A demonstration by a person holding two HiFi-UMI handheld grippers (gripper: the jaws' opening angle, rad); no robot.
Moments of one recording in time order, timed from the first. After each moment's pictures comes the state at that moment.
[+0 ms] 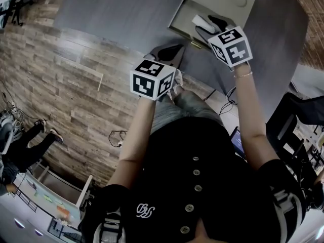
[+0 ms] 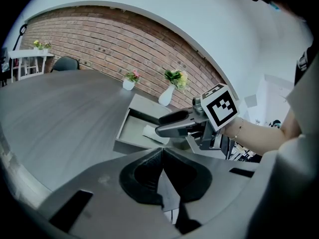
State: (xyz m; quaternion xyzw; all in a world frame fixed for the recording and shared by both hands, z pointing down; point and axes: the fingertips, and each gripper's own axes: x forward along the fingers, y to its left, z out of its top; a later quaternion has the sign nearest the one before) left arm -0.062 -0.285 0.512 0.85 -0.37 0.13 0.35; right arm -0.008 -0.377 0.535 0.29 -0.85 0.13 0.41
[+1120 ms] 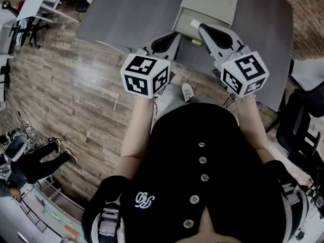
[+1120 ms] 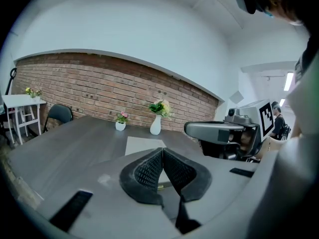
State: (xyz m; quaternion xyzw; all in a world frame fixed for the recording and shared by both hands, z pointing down) left arm -0.092 -0.266 0.364 0.89 -0.40 0.08 0.18; right arm -0.038 -0.271 0.321 0.37 -0.92 0.06 0.10
